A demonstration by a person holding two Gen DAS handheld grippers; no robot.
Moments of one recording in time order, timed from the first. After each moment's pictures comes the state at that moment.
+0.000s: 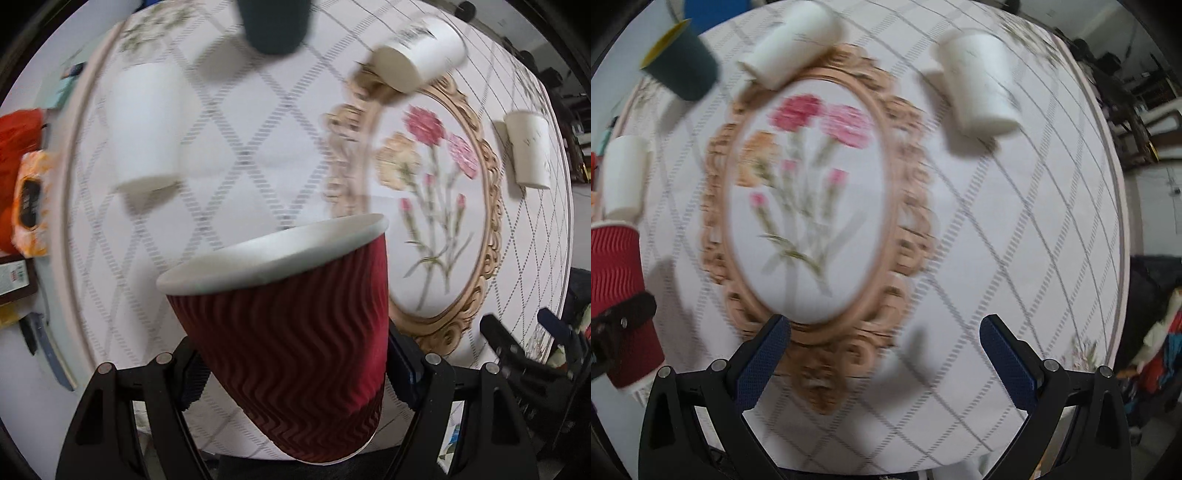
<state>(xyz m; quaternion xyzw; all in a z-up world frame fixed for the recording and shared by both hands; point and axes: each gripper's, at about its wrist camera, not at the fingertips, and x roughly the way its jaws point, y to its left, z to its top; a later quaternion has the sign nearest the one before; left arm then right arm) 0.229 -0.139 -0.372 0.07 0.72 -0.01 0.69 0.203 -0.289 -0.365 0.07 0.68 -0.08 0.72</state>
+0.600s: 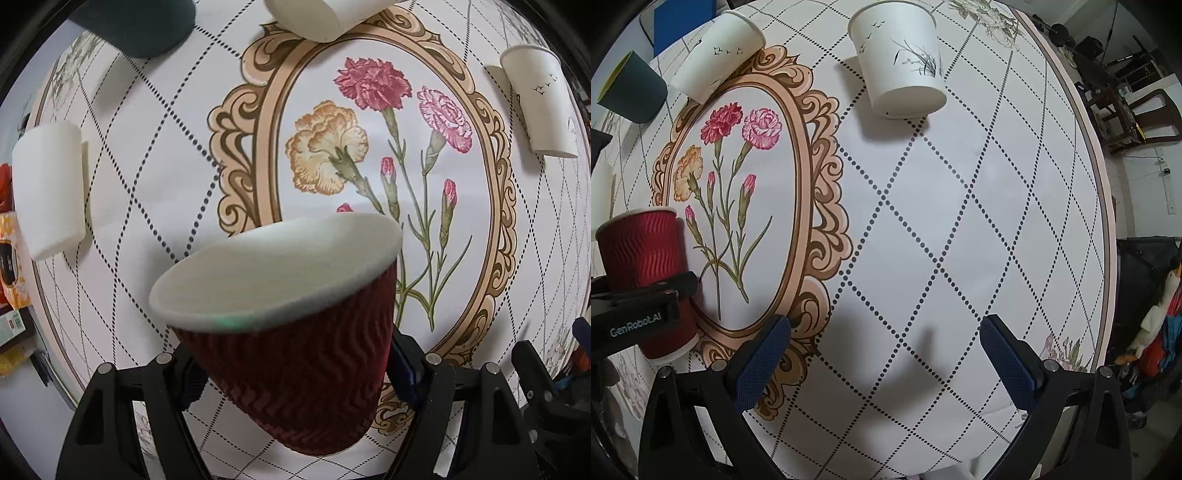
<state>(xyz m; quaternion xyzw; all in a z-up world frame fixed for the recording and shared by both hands) 0.209 -0.211 -0.407 0.14 0.73 -0.02 0.66 0.185 -0.364 -0.380 0.08 0.68 -0.10 0.72</state>
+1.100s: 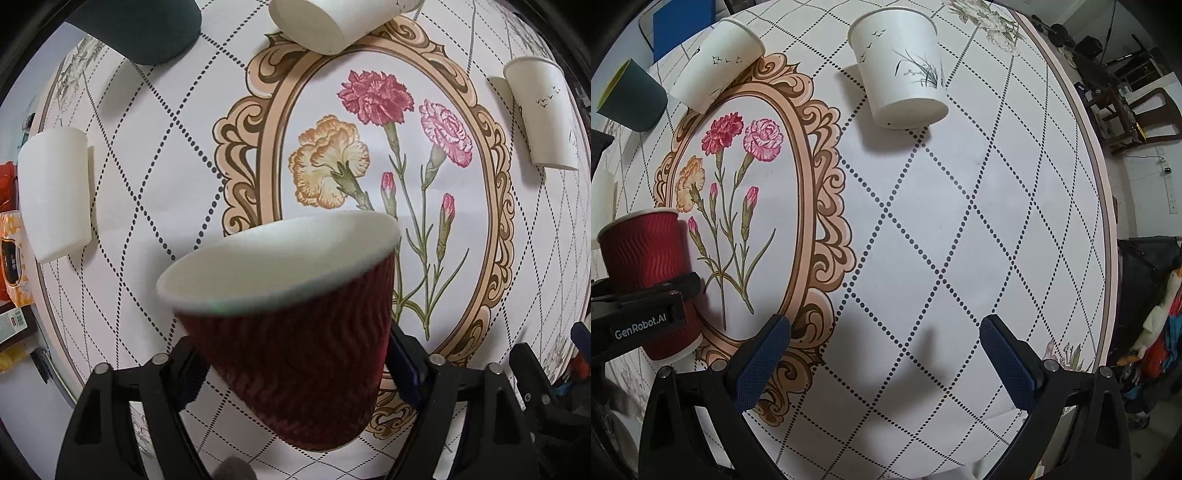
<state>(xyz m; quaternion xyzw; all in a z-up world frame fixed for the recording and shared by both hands) 0.249 -0.191 -0.420 0.13 0.73 -0.01 0.67 0.191 -0.355 -0.372 0.09 0.68 -0.10 0.72</state>
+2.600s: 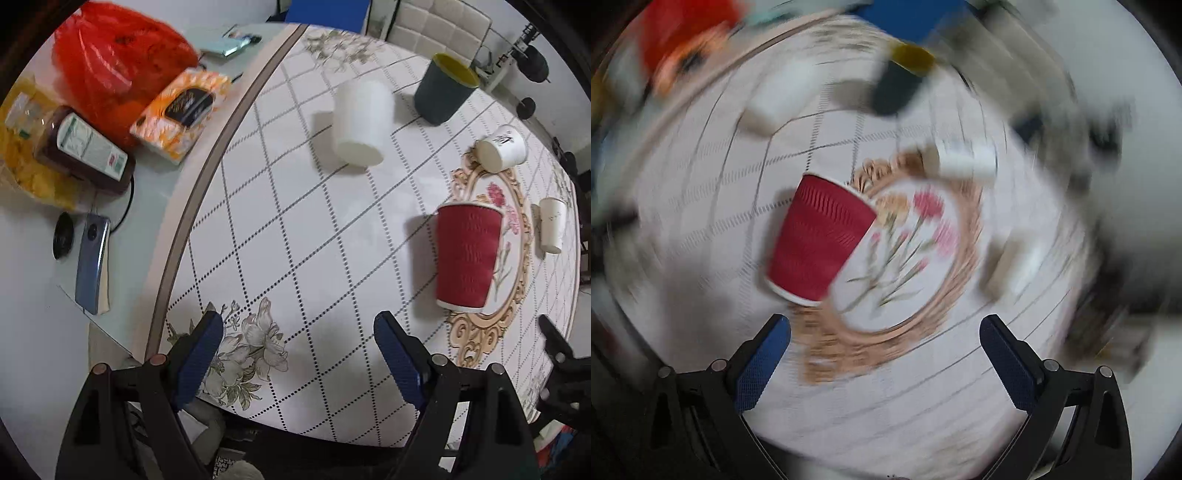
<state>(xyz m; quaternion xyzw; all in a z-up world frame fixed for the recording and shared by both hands) 0.164 0.011 -0.347 -0.04 0.63 0.11 0.77 0.165 -0.148 -0.252 -0.34 0.56 0.10 0.75</state>
